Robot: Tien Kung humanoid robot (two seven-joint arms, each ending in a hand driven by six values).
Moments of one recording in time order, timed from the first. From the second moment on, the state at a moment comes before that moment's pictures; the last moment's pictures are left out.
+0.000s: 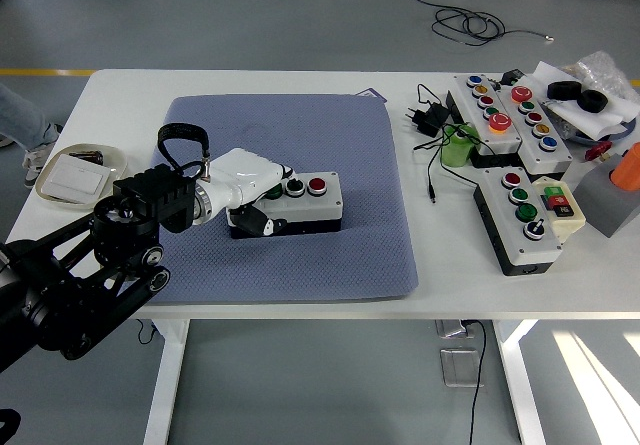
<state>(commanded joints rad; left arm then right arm) -0.69 0.28 -0.79 -1.30 2.22 -0.34 0.17 0.17 -0.17 1.08 0.18 -0.73 -0.32 -0.28</state>
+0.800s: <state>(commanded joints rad) -0.73 0.22 -0.78 -1.27 2.17 -0.24 0.14 0.16 -0.17 1.07 0.18 -0.73 -0.32 -0.28</state>
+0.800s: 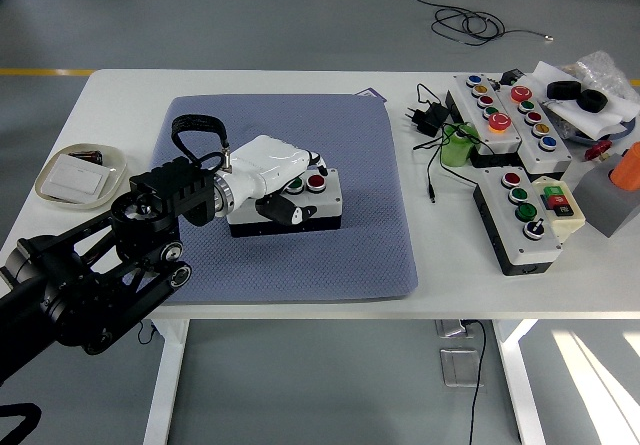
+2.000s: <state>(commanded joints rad) -0.71 0.23 -0.85 -1.30 2.12 -0.16 0.13 0.17 -0.16 1.07 0.18 -0.73 -0.32 -0.28</state>
